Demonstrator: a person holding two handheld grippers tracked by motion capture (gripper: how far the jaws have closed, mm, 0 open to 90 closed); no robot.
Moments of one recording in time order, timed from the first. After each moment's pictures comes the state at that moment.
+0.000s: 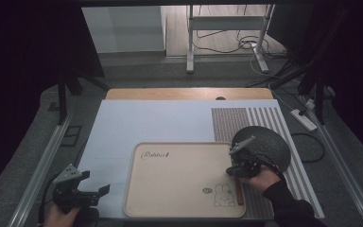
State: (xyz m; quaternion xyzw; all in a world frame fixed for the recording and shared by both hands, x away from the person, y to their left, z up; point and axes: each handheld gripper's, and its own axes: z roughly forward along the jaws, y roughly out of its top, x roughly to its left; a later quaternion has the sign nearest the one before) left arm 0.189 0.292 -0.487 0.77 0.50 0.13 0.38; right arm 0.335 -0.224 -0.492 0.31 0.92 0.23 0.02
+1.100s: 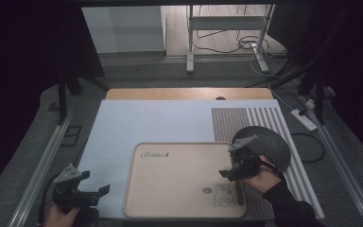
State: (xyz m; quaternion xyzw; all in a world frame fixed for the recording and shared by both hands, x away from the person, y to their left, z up) left arm 0.189 0.292 -0.487 0.77 0.50 0.13 0.38; right arm 0.326 -0.216 -0.471 0.31 0.91 0.27 0.08
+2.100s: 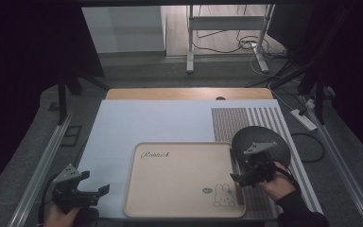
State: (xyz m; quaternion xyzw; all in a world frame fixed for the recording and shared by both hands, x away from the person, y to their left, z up) left arm 0.189 0.293 -0.487 0.77 0.50 0.13 0.38; right arm 0.309 -0.255 -0.473 0.35 0.88 0.30 0.11
